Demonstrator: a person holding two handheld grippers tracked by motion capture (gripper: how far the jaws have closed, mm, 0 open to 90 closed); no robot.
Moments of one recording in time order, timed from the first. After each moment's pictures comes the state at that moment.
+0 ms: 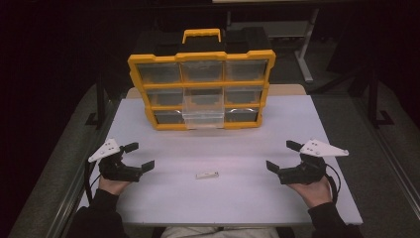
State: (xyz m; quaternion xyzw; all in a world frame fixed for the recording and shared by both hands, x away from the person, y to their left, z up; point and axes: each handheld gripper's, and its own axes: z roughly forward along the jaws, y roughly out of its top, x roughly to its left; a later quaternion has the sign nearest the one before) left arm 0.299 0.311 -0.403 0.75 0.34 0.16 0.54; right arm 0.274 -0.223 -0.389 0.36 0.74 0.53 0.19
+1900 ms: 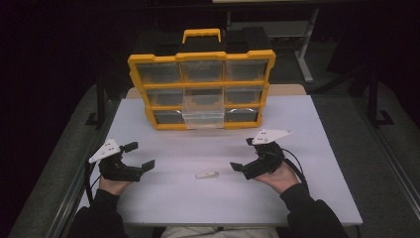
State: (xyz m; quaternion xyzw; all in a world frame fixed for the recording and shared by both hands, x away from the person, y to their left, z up) left arm 0.297 0.310 -0.402 0.75 0.34 0.17 0.54; right arm 0.315 -0.133 -0.386 0.28 0.83 0.48 0.11
